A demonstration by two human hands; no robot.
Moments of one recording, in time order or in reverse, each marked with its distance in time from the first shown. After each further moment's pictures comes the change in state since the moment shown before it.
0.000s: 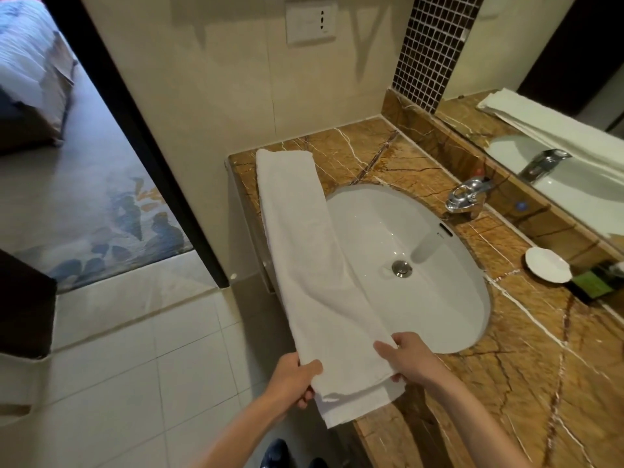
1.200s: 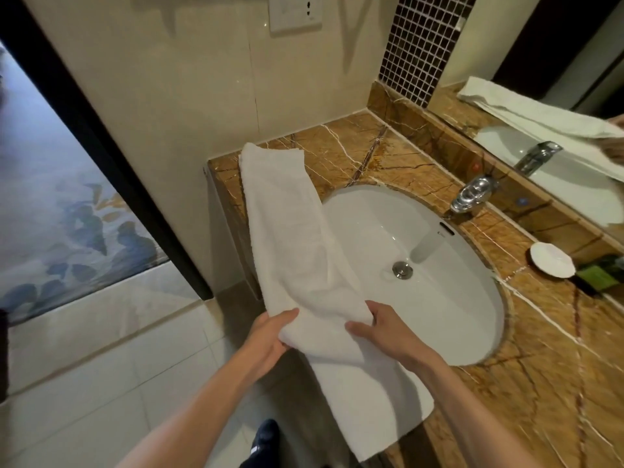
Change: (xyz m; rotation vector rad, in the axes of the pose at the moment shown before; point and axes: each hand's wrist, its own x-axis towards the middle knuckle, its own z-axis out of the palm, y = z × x) left_hand 0.096 0.067 -0.091 -0.651 -0.206 0.129; right_hand 0.042 -0.092 0.031 0.253 0.001 -0.250
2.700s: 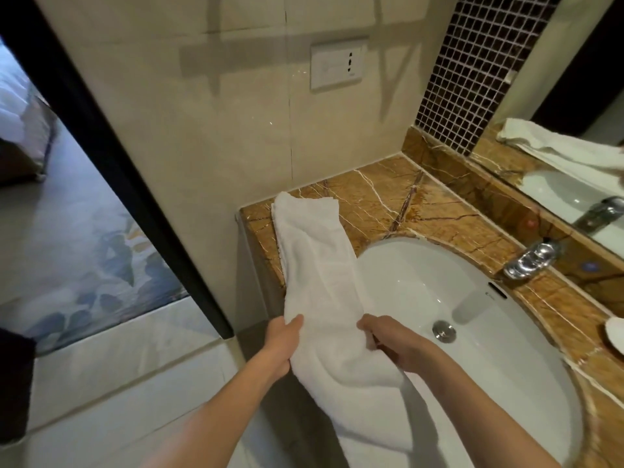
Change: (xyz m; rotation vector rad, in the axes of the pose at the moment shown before) left_hand 0.073 0.104 0.013 0.351 0.385 0.015; right_hand 0.139 -0.062 0.006 0.136 -0.108 0.383
